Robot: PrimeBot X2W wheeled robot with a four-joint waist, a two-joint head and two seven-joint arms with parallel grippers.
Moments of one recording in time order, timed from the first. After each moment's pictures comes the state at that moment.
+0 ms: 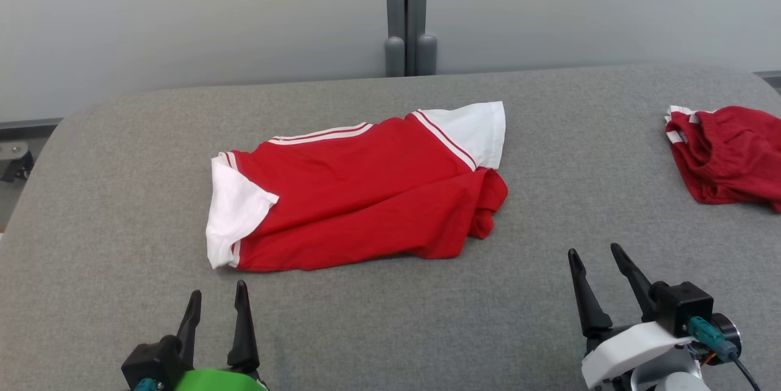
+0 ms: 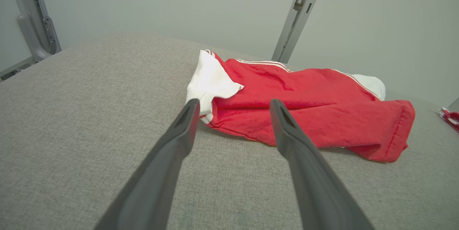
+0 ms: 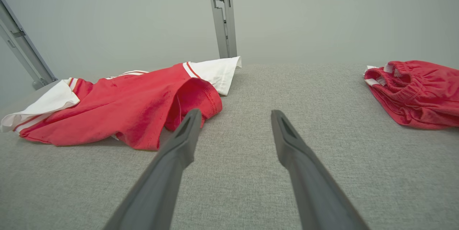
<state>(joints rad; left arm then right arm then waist) 0.05 0.05 -0.11 0.26 -0.37 -0.04 -0.26 -0.04 -0.05 0.04 0.27 0.18 0.13 -0.26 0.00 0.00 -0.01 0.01</state>
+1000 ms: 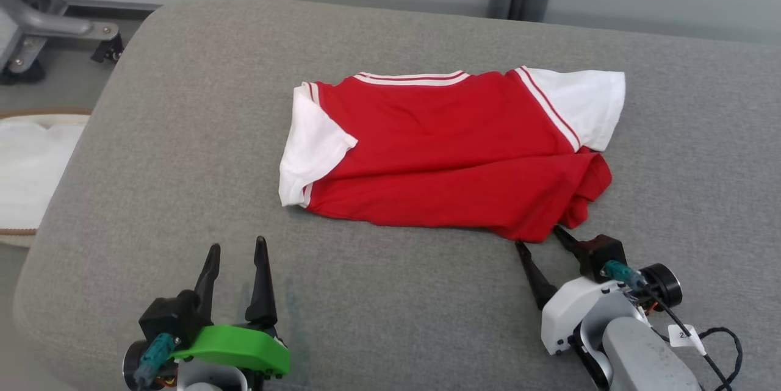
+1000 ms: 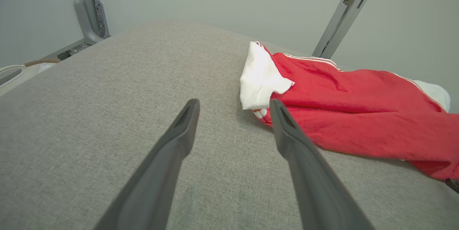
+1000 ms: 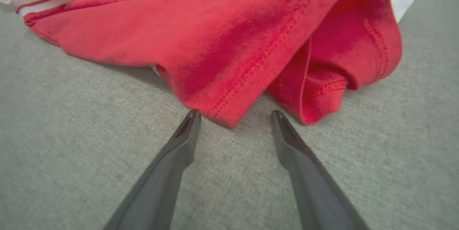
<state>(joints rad) -0.07 0.05 -0.18 0.28 -0.38 -0.02 -0.26 -0.36 -0.05 0.19 0.73 0.07 0.13 -0.26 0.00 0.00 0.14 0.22</state>
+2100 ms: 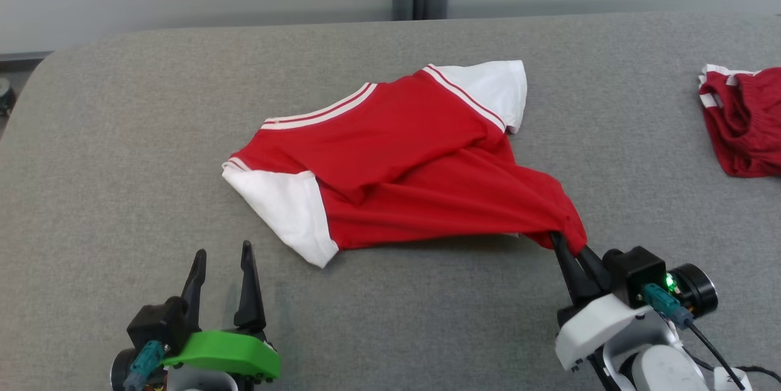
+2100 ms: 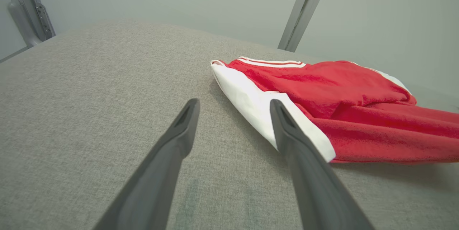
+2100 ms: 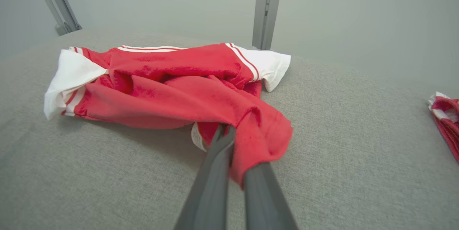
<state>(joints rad) -0.05 0.05 -0.14 0.27 -0.37 -0.02 -0.26 -0.10 -0.05 0.14 0.12 0.03 0.13 -0.12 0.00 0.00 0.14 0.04</state>
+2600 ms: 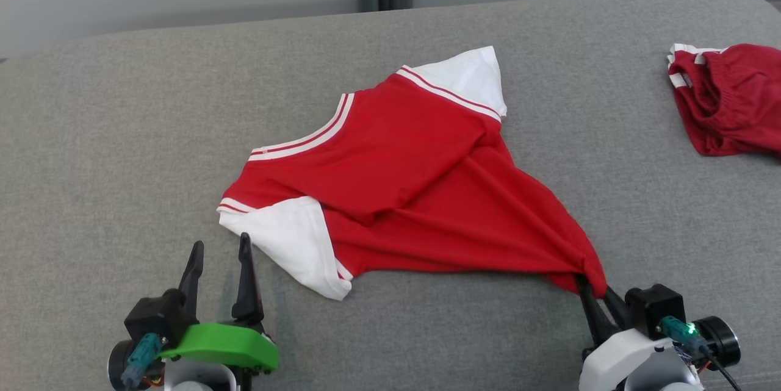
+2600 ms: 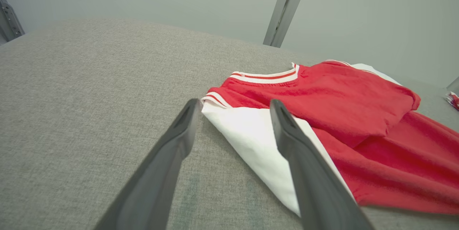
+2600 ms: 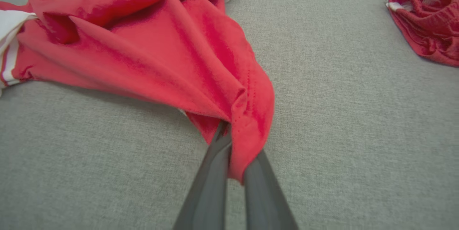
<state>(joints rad) -0.07 0.05 -0.14 0.27 -0.36 -0.02 -0.26 0.01 -0.05 0.06 0.17 0.04 0.13 -0.08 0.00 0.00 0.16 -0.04</state>
